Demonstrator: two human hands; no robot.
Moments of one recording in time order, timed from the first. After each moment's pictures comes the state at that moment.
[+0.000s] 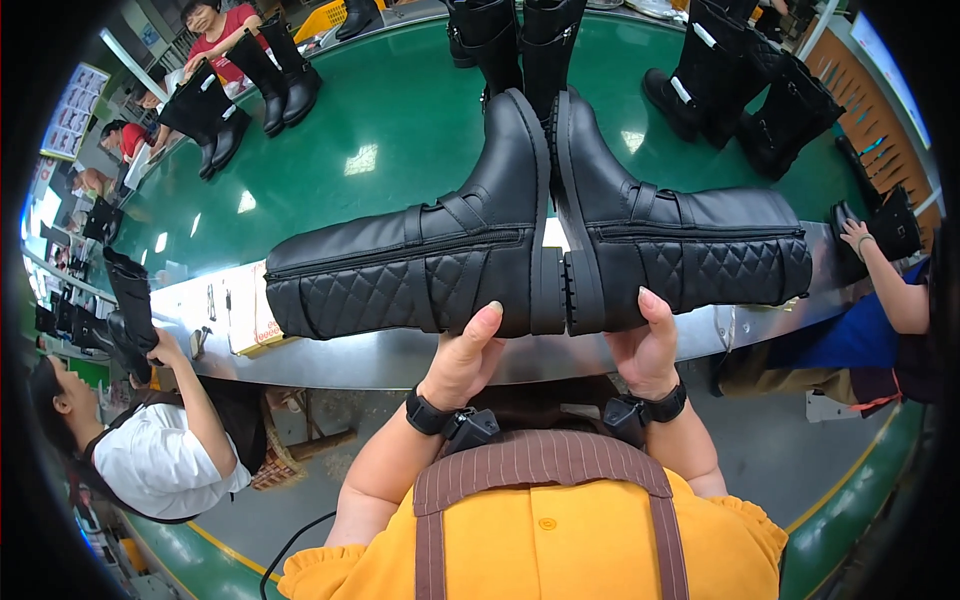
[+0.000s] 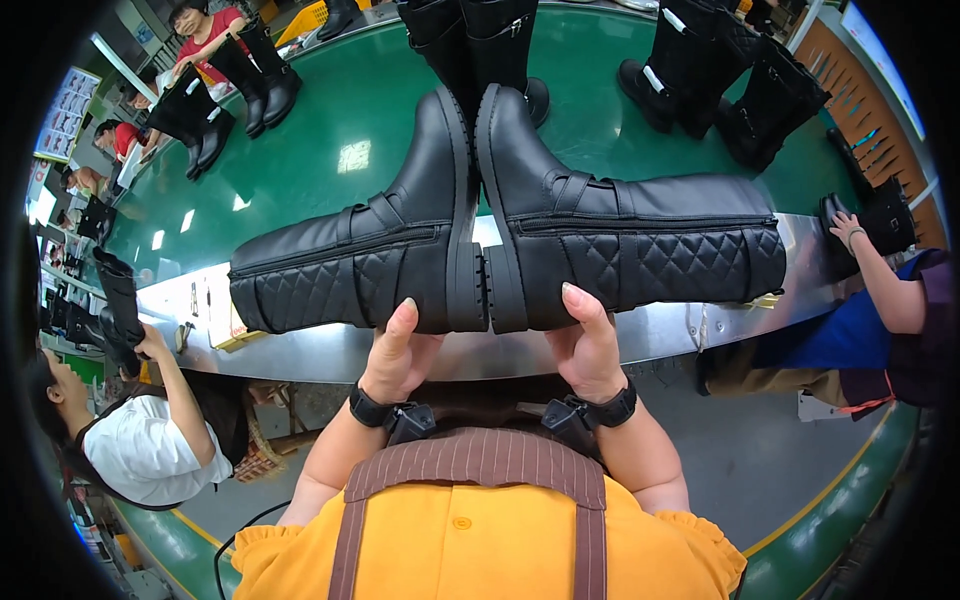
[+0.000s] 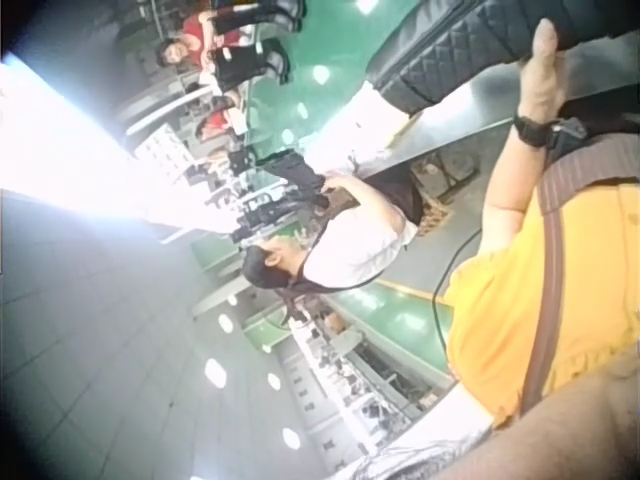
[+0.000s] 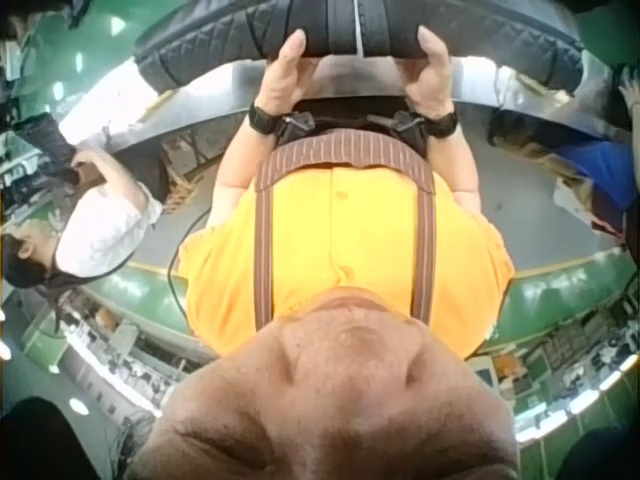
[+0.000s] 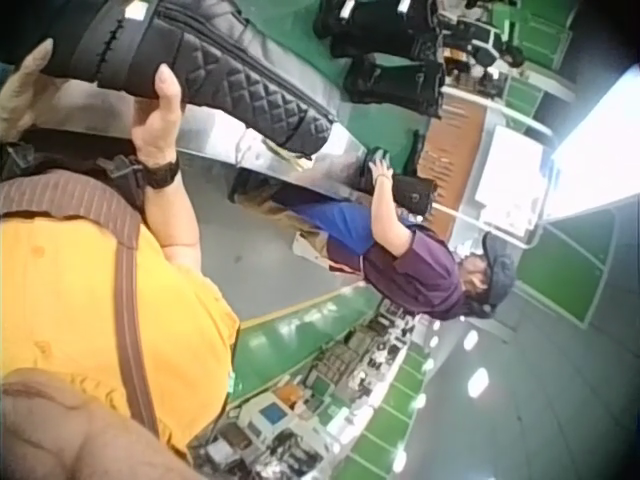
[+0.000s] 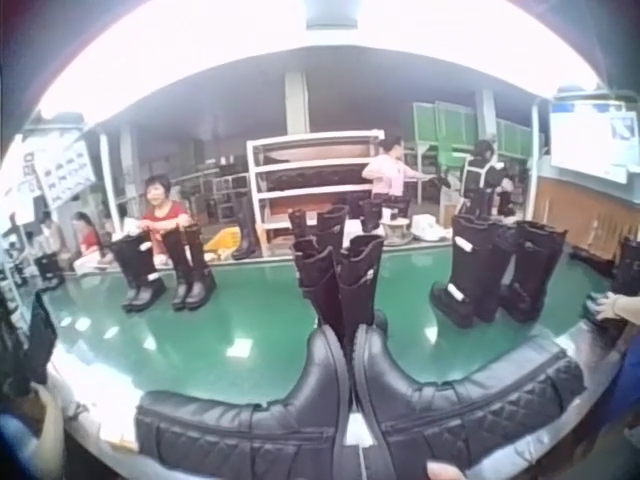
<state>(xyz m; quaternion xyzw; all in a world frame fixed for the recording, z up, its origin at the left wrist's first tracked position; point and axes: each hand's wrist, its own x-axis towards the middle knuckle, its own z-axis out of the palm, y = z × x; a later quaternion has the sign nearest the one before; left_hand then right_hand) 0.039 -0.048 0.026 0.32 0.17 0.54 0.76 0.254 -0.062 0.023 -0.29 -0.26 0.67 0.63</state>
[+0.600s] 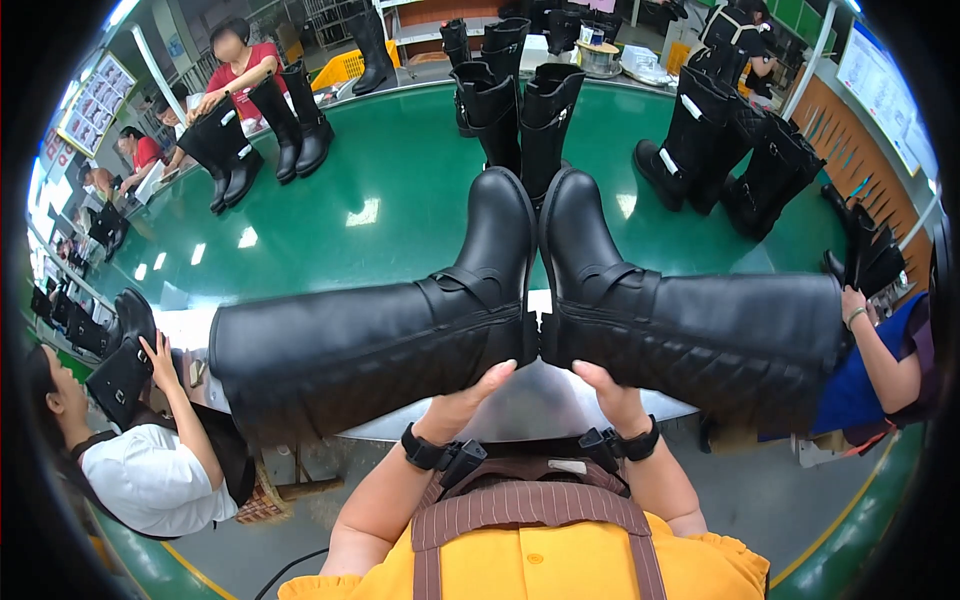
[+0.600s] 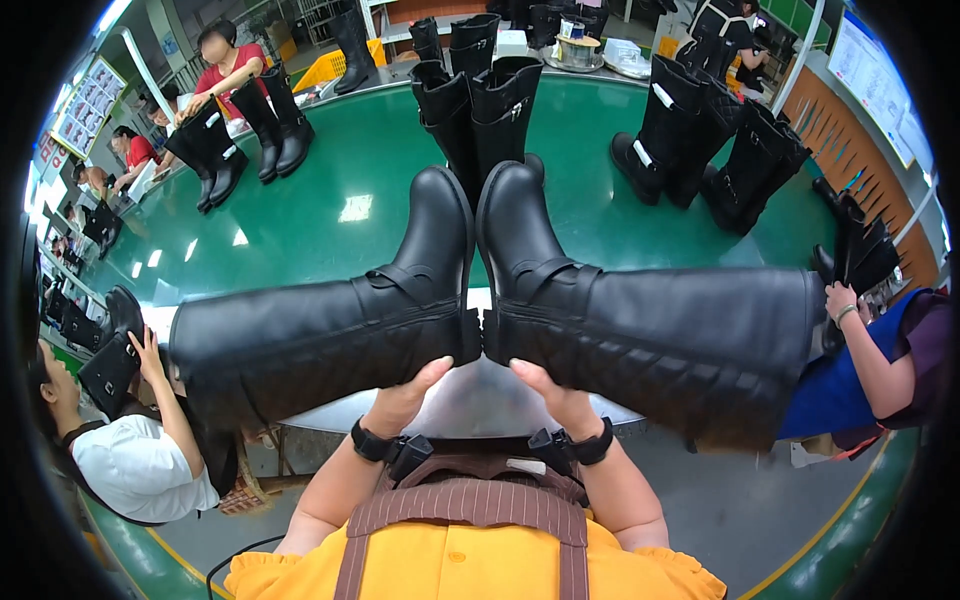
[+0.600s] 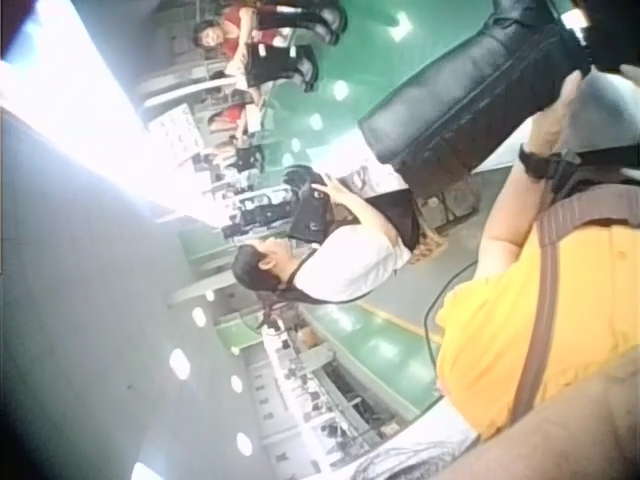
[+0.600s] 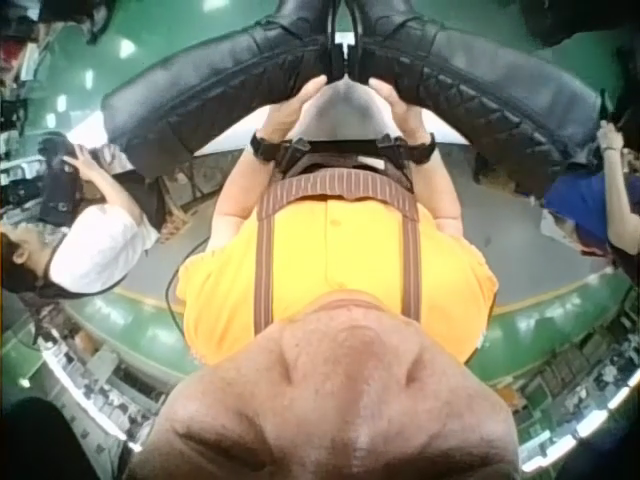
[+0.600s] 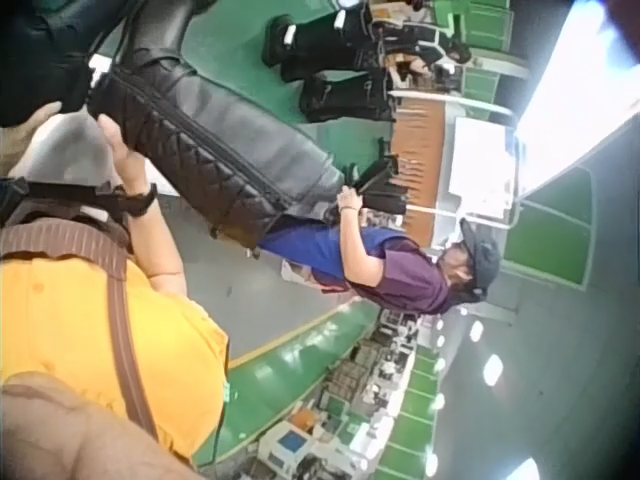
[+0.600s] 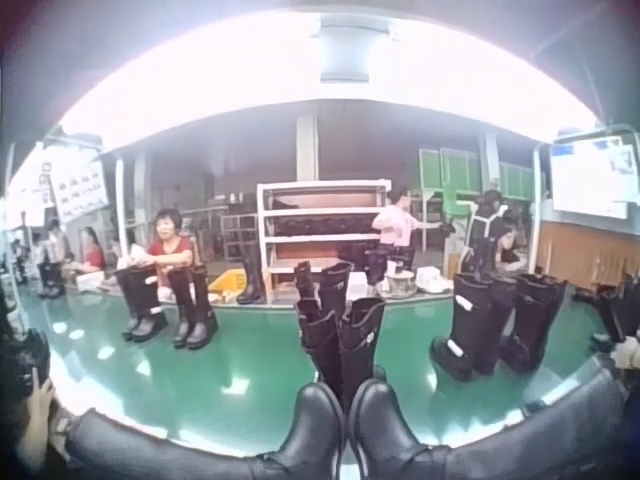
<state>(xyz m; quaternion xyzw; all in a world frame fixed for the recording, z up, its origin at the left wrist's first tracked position) 0.037 -0.032 0.000 0.52 0.40 0.46 0.60 0.268 -0.042 0.010 -0.39 -0.54 0.50 0.56</state>
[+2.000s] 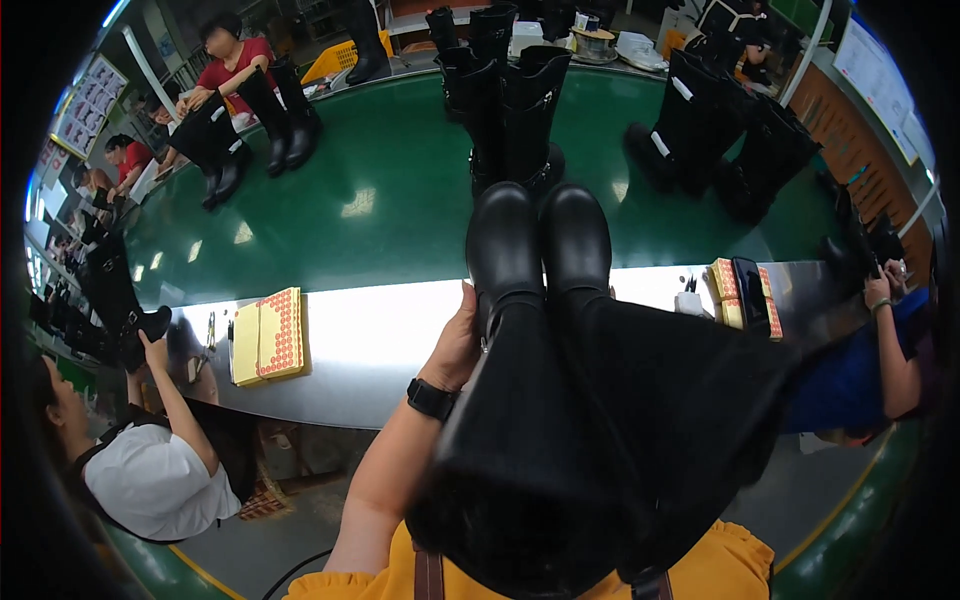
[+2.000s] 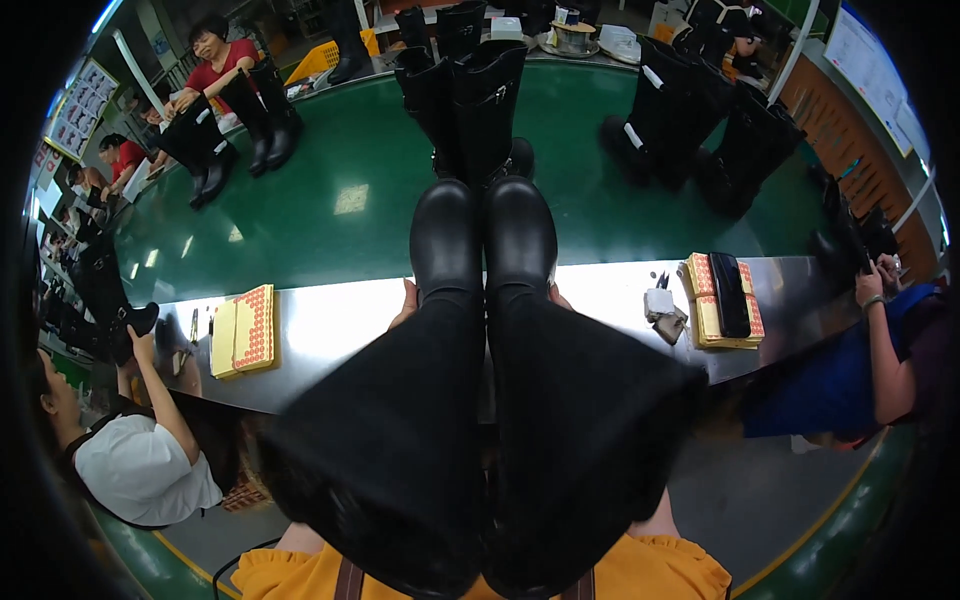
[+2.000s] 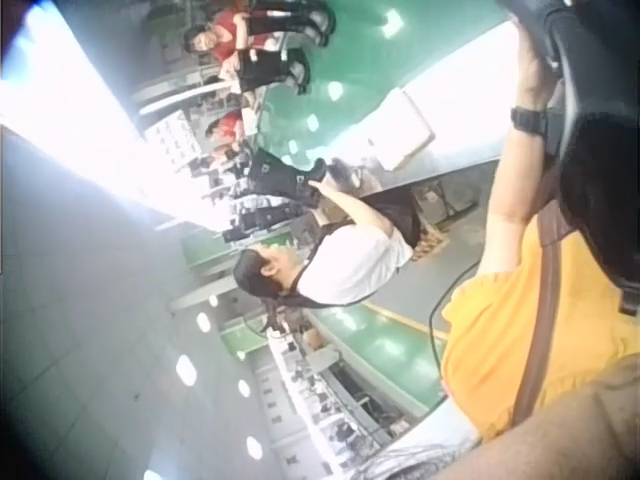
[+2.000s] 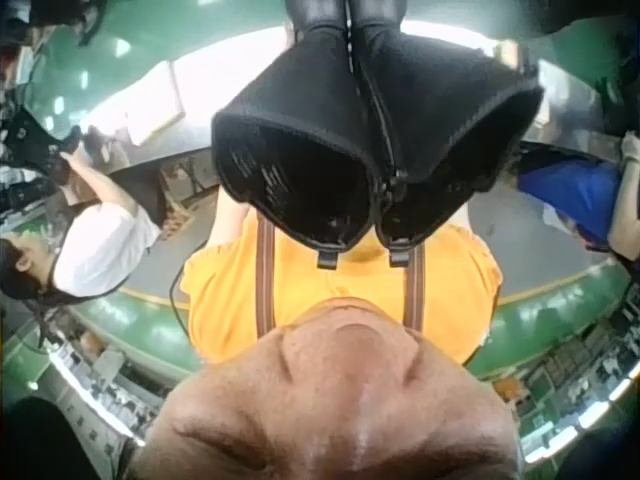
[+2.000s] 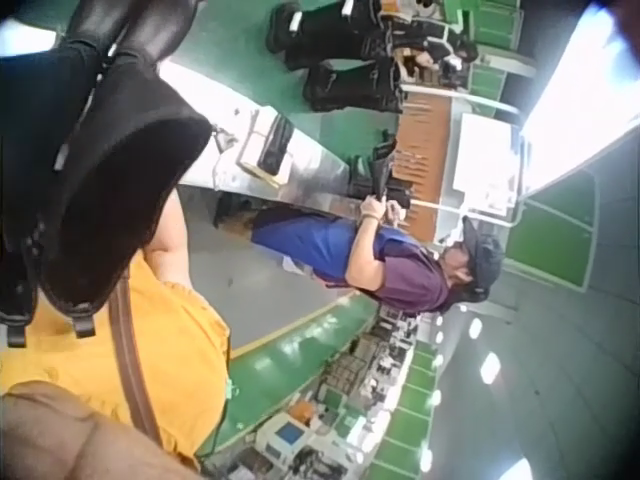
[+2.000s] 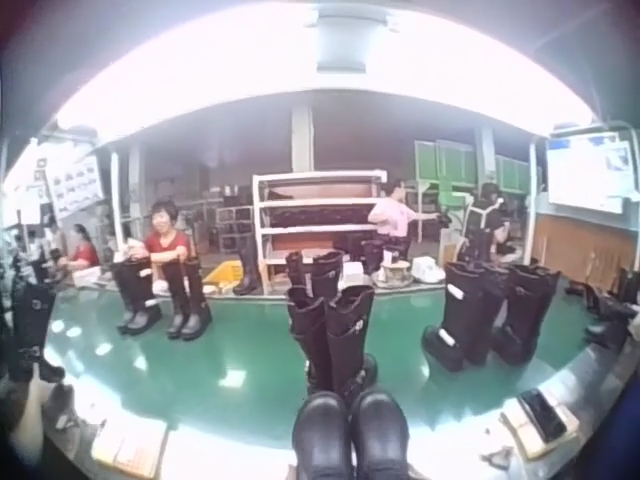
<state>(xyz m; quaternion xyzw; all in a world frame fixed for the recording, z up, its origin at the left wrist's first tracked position) 0.057 0.022 -0.007 0.28 0.26 0.46 0.80 0.291 0.013 -0.004 -0.30 -0.44 0.68 0.51</state>
